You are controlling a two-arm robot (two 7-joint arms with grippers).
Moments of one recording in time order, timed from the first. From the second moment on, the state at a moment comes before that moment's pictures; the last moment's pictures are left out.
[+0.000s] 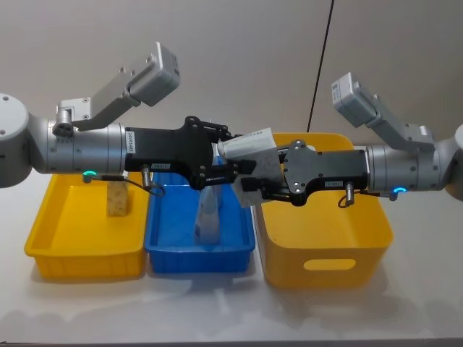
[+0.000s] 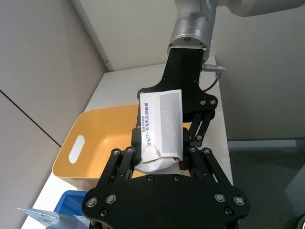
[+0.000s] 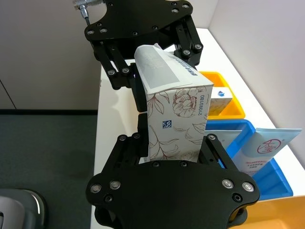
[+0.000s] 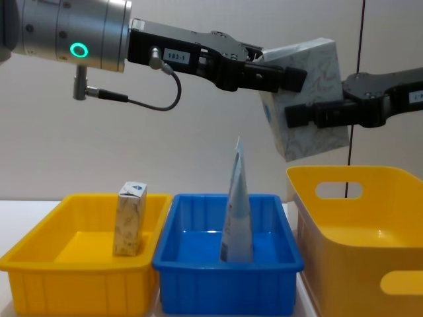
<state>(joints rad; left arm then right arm) -0.83 0.40 0.64 -1.35 -0.40 0.11 -1.02 0.75 0.53 -0.57 -1.24 0.49 0.08 1.14</state>
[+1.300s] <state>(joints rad) -0.82 0.41 0.64 -1.36 -0.40 0.12 -1.01 0.73 0.53 -0.56 -1.24 0.50 0.06 1.11</state>
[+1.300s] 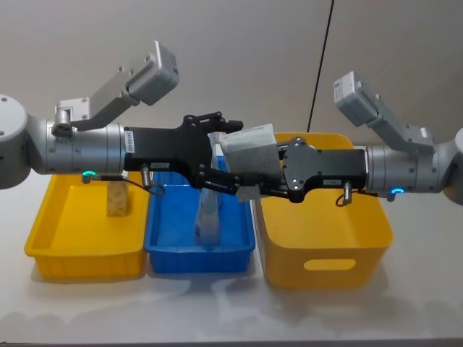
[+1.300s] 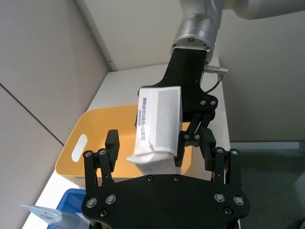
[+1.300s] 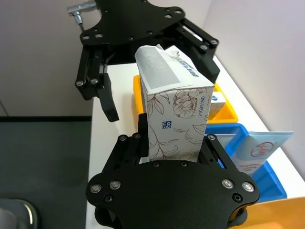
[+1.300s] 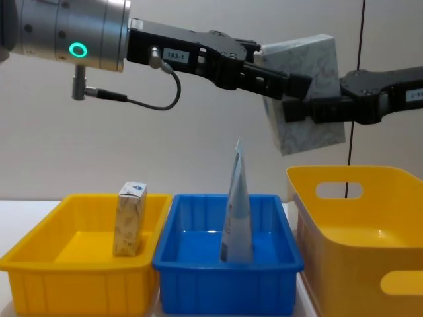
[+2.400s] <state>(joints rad) -0.74 0.42 0.57 -1.40 -0.48 0.18 -0.83 0.52 0.58 -0.45 -1.40 0.48 0.03 0.69</state>
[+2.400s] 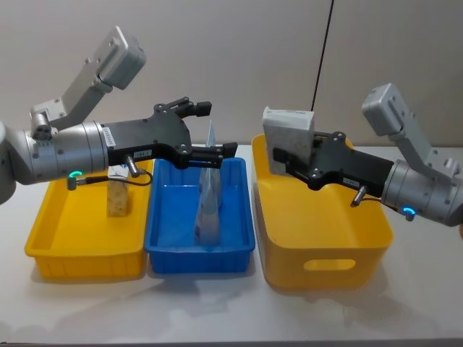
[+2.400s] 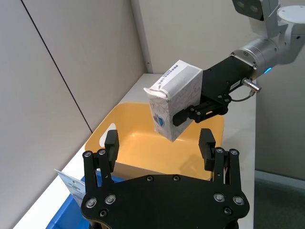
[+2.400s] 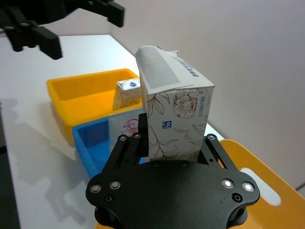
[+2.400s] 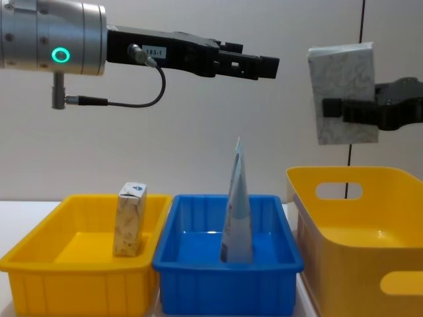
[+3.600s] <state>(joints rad) -0.74 0.42 0.58 -1.39 -0.49 0.20 -0.80 0.34 0.50 -0.35 -1.55 0.41 0.26 0.20</state>
